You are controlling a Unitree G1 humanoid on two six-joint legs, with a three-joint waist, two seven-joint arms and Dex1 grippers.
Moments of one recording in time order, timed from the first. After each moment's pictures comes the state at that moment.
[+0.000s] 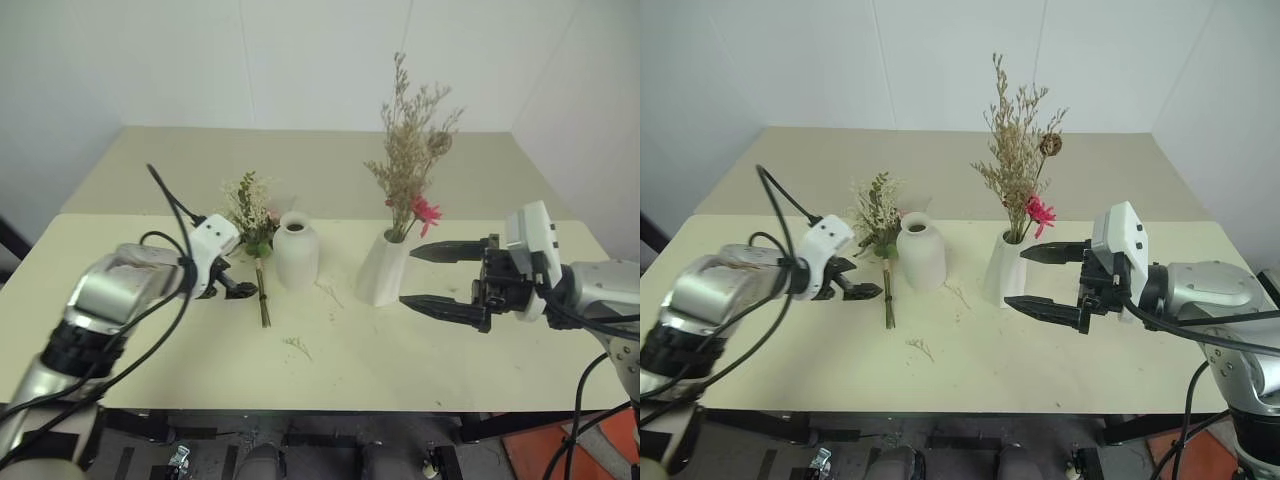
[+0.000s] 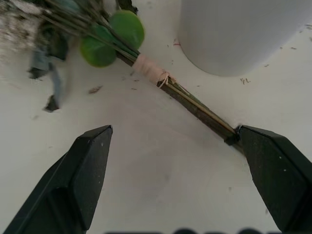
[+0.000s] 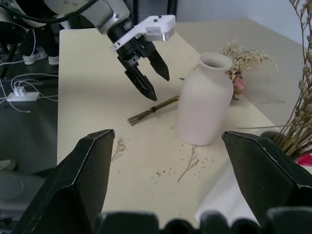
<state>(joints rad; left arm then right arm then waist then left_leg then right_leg) -0.72 0.74 -0.22 -0.08 -0.30 1.20 -0.64 -0.33 -0.90 -0.22 -0.50 0.78 0.64 1.00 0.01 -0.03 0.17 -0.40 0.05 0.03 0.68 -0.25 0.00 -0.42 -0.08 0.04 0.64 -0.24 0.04</state>
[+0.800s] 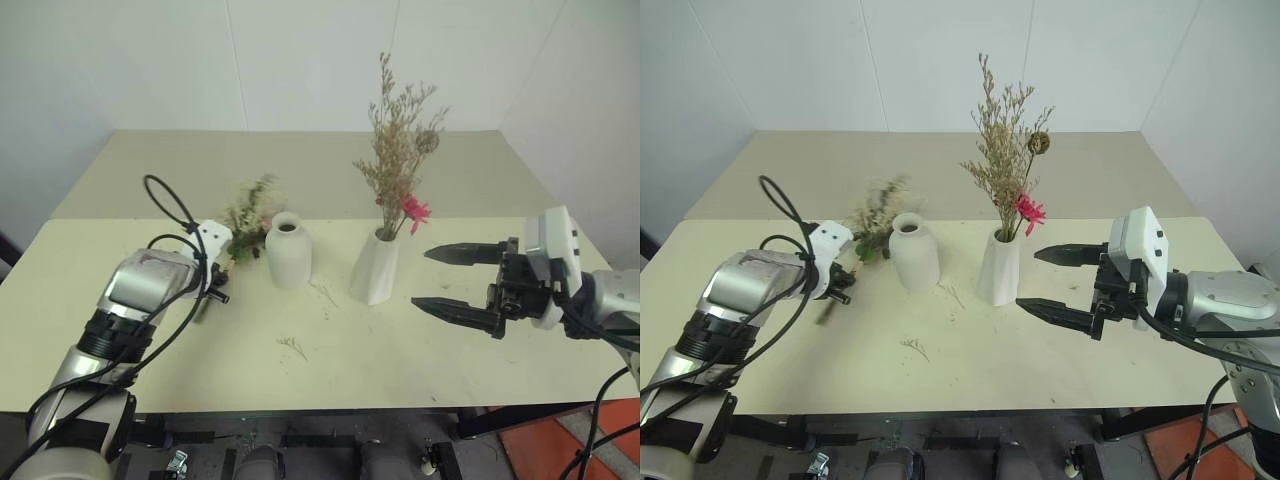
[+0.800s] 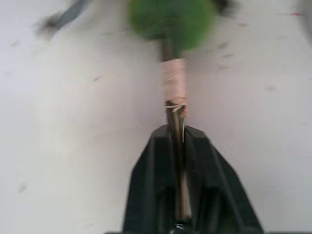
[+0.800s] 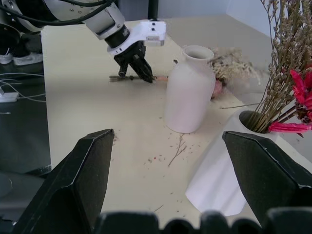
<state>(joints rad) -0.73 0.70 -0.13 0.06 -0.19 1.25 -0.49 -0.24 -0.93 -0.30 -0.55 0.80 0.64 0.95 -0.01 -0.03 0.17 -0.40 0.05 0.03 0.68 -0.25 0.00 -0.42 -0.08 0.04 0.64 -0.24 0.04</state>
